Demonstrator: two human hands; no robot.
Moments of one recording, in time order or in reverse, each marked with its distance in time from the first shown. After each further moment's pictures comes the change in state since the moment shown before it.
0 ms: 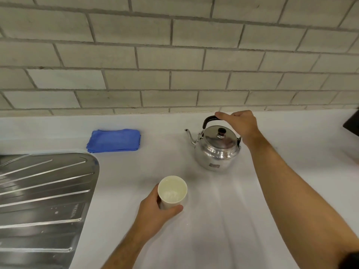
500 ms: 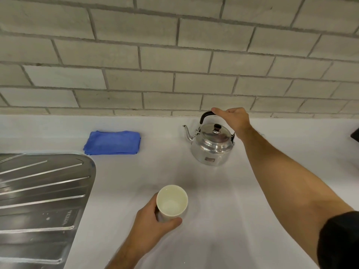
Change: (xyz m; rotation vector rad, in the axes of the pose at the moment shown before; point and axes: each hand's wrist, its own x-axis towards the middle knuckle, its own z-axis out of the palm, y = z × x) left_hand 0.002 0.001 -0.001 -0.015 -0.017 0.009; right_hand 0.065 -0.001 0.036 0.031 -0.002 -0.004
